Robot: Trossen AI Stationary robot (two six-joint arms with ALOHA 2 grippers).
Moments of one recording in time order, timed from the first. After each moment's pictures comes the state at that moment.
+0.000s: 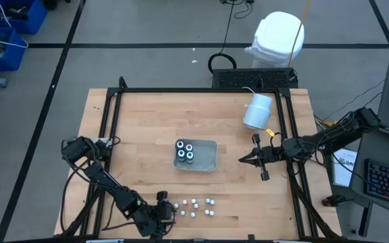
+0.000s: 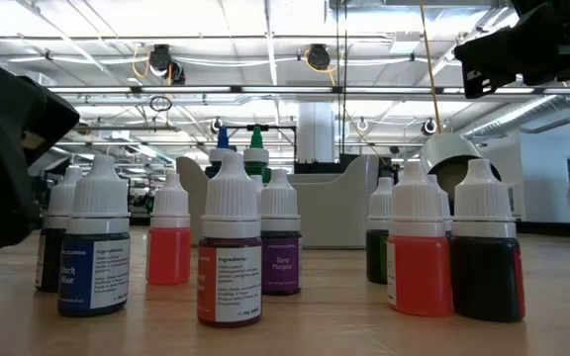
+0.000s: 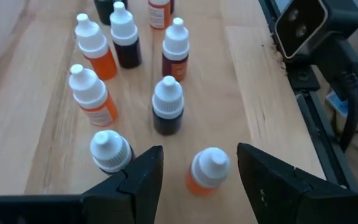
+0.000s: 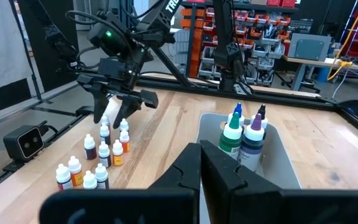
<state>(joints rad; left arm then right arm) -0.83 1.91 0.96 0.15 -0.46 -0.61 0.35 0.73 0.16 0.50 0.18 -0.04</state>
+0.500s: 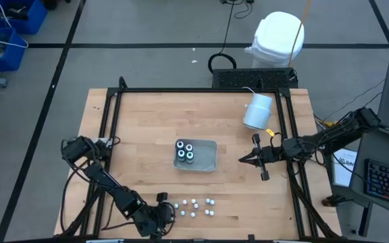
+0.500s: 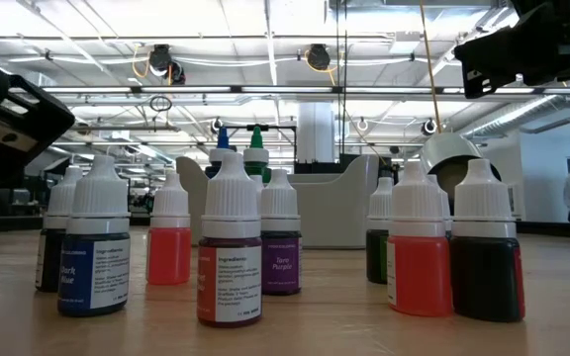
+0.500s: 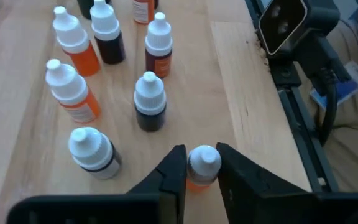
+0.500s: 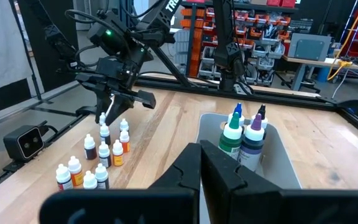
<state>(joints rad) -0.83 1.91 0.96 0.16 -0.41 -0.62 0.35 0.73 0.16 0.50 0.18 -0.04</state>
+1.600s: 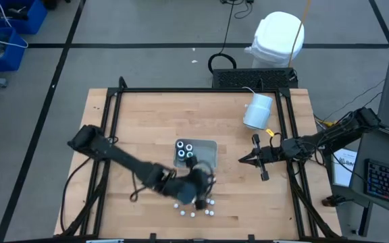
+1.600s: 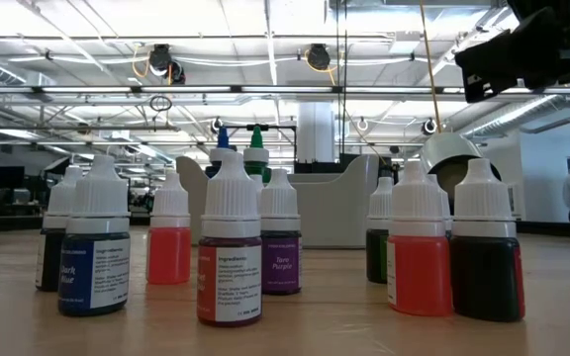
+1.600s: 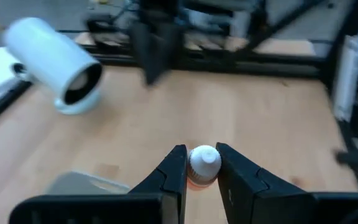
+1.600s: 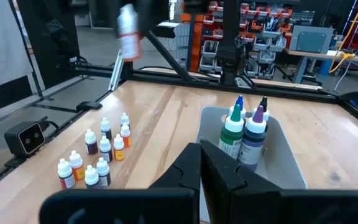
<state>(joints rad) -0.44 1.88 1.59 -0.27 -0.61 -0.31 0.35 0.73 0.16 0.48 0.18 -0.02</state>
